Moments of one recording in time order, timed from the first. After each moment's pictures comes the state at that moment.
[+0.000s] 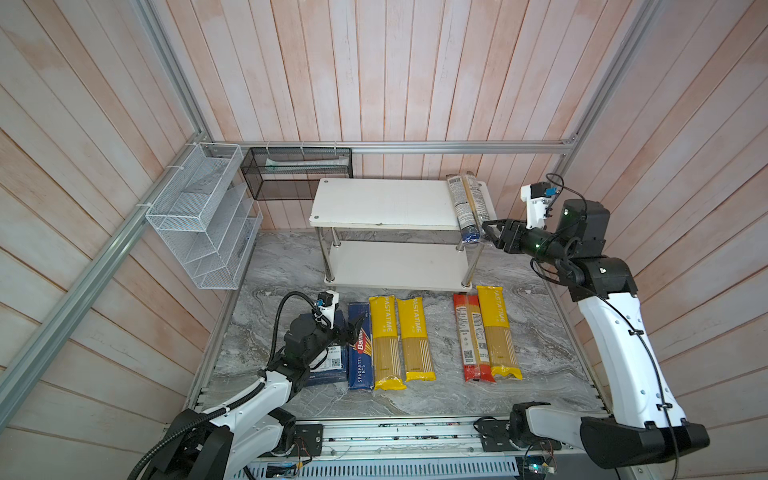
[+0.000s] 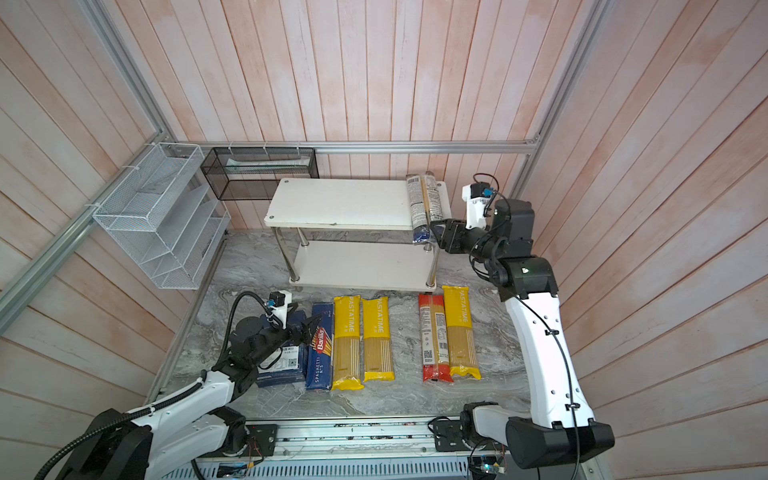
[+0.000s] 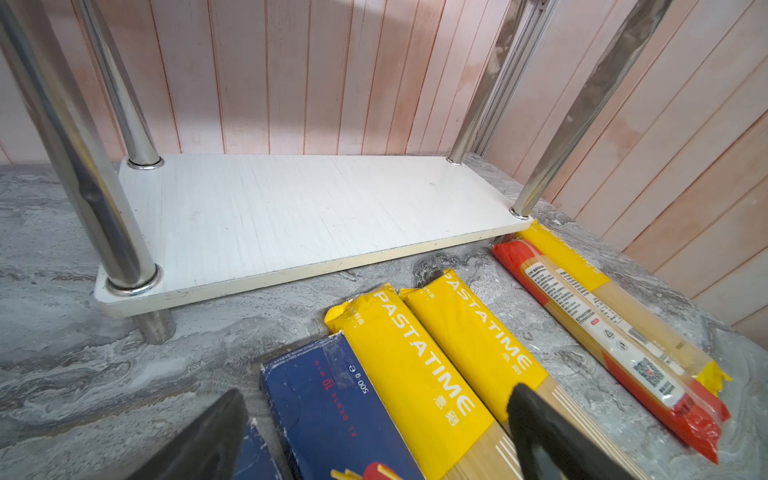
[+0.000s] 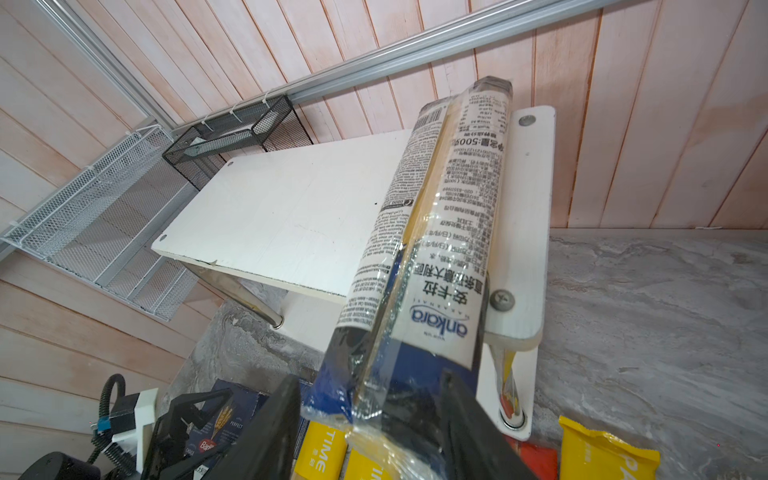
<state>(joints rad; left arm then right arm) -0.41 1.04 0.25 0.57 0.21 -0.18 0.11 1.26 1.61 -0.70 -0.43 0.27</state>
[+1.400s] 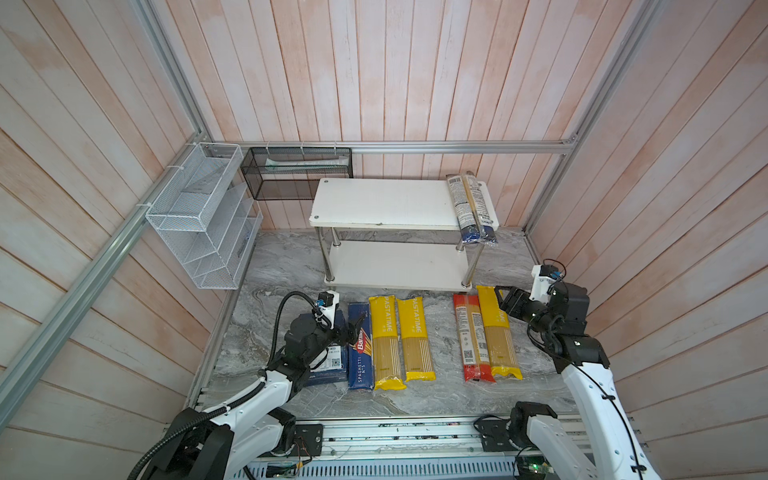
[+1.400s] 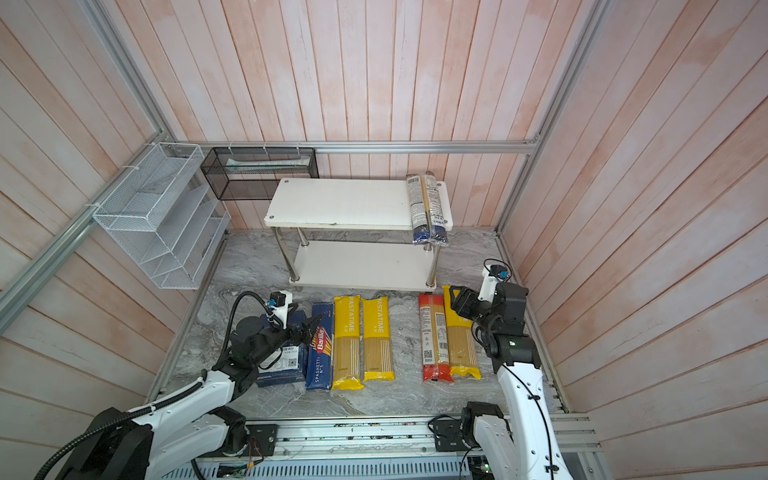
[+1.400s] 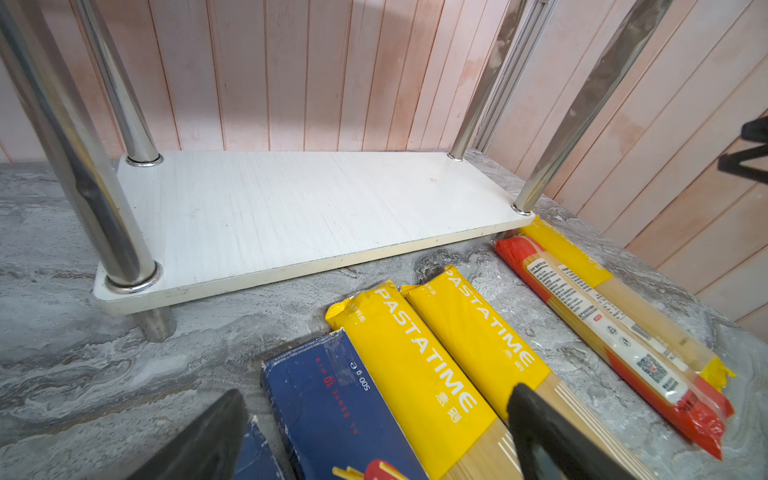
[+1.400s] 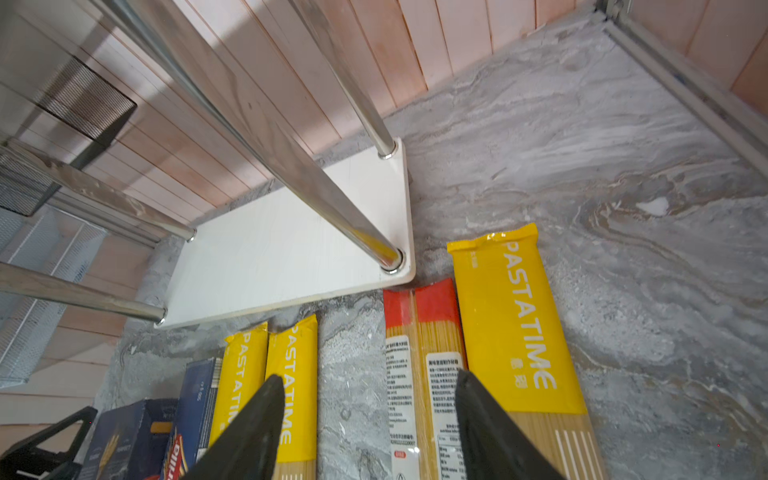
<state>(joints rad) -0.41 1.05 0.25 0.56 0.22 -0.17 -0.08 0.81 0.71 -0.42 -0.34 0.42</state>
